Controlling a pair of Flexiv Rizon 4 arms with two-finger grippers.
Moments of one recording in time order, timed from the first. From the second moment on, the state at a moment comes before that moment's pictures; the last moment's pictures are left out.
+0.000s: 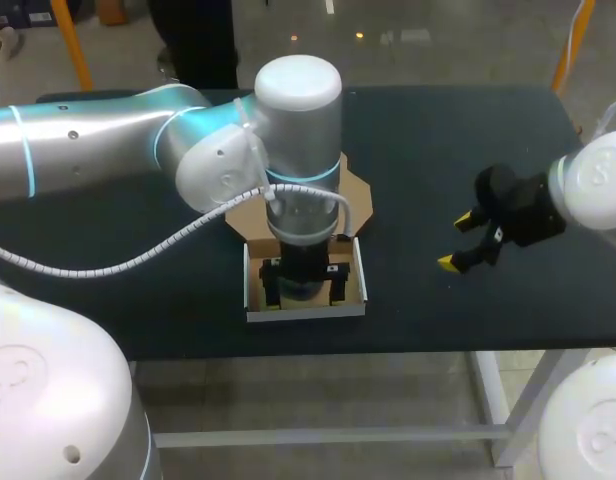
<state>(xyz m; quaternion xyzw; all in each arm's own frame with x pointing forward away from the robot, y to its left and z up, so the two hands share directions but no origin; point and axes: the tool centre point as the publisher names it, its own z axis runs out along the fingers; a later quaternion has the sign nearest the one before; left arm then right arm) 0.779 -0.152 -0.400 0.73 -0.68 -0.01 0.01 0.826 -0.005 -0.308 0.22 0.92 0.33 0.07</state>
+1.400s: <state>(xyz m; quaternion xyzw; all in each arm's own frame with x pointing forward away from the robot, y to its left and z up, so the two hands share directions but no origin) 0.821 -0.083 -0.288 0.58 -0.79 0.19 0.02 0.826 -0.004 -0.308 0.22 0.92 0.33 0.07</state>
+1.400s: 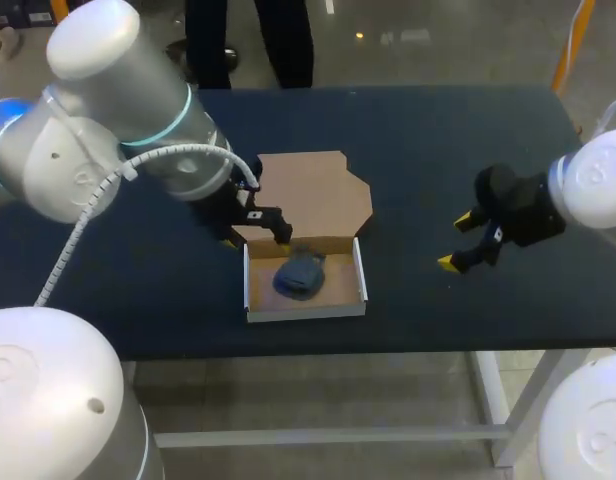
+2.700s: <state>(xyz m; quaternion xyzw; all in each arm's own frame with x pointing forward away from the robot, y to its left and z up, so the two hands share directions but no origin) 0.869 -0.045 -0.285 0.49 -0.83 0.24 0.09 0.826 -0.004 -0.308 0.22 0.92 0.33 0.07</state>
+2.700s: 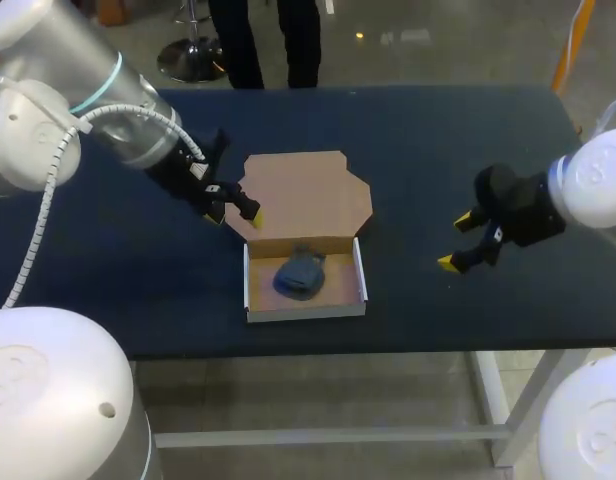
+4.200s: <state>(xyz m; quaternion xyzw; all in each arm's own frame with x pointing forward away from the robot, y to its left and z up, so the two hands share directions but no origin) 0.959 0.021 -0.326 0.40 -0.84 0.35 0.12 0.879 0.051 -0.273 0.09 0.96 0.28 0.00</state>
